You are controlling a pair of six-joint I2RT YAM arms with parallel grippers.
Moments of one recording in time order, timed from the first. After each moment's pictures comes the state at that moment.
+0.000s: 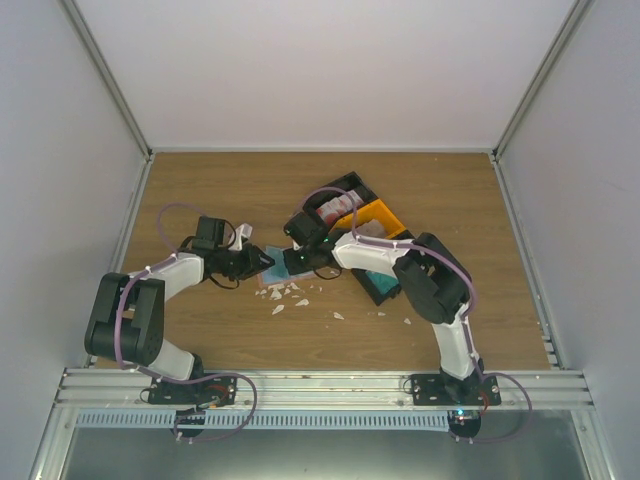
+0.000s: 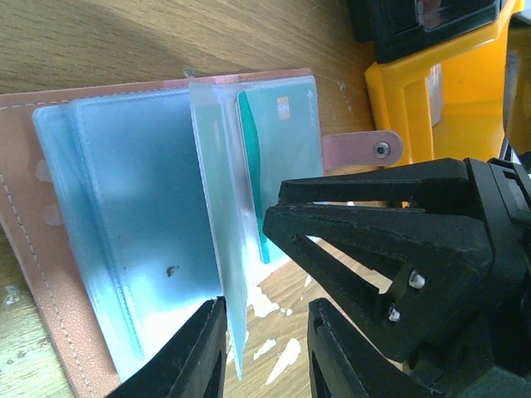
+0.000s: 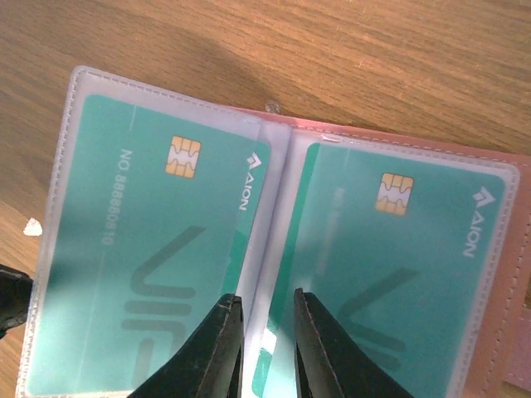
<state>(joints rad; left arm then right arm) -0.13 1.50 0.68 -0.18 0.71 -0.50 0.86 2.07 1.40 -0.34 -0.07 0.49</state>
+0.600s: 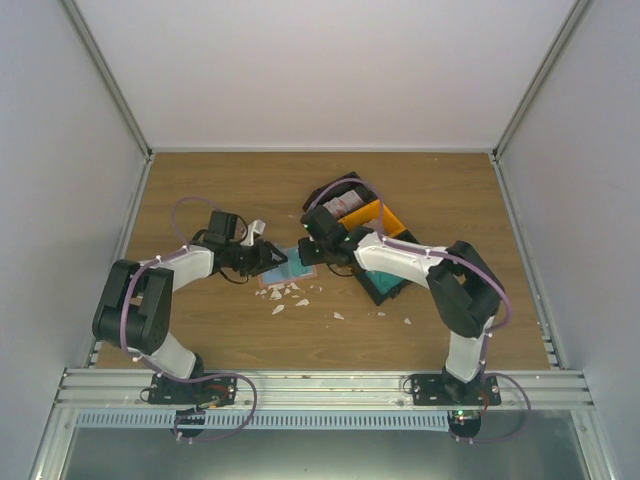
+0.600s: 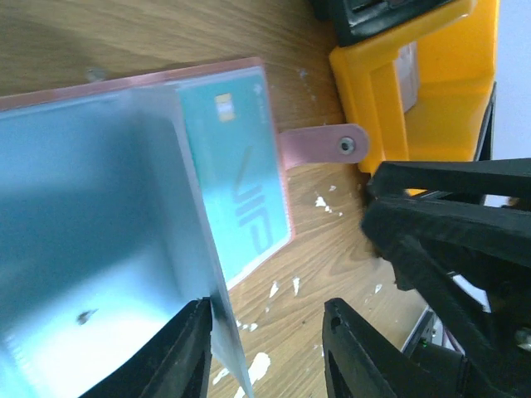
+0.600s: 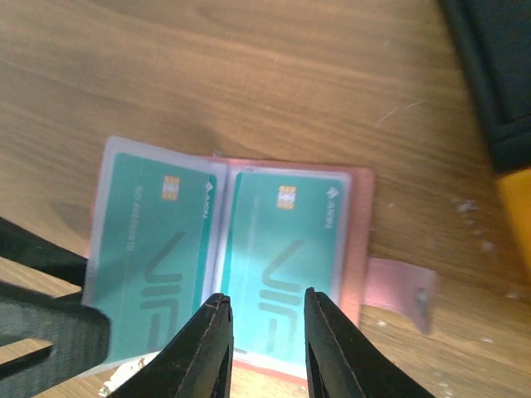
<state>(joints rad) -0.19 1.56 0.73 -0.16 0.75 -0.52 0.83 1.89 1.28 -0.32 0.03 0.54</state>
